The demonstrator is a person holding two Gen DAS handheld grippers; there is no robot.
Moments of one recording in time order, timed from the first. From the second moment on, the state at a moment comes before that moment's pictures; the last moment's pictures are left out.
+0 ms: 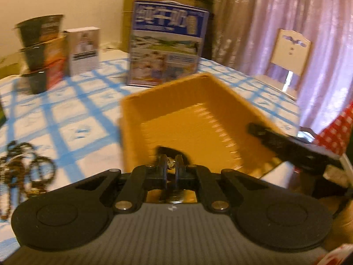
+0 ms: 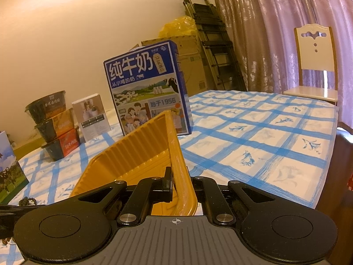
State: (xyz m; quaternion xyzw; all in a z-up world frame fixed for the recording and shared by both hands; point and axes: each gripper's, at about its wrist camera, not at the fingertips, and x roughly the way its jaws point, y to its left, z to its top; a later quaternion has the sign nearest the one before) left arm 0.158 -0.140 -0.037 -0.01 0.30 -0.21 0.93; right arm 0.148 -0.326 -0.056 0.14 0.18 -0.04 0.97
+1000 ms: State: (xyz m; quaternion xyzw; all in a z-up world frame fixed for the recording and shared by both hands) left arm 0.142 -0.084 -0.027 -0.04 0.30 -0.13 0.95; right arm 0.145 -0.326 -0.056 0.14 0.18 -0.04 0.97
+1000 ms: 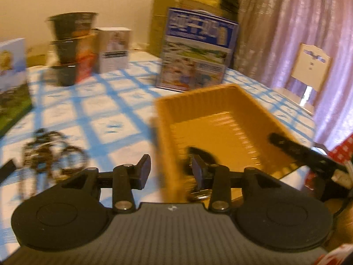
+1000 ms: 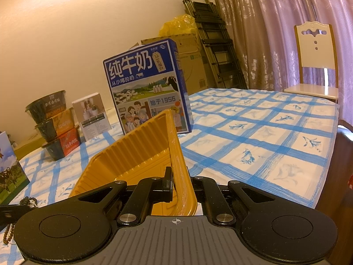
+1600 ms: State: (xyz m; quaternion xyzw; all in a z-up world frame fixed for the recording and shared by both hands) left arm 0.129 0.060 -0.076 0.08 0.33 0.04 0.94; right arm 0.144 -0.329 -0.058 0.13 0.18 -0.05 0.97
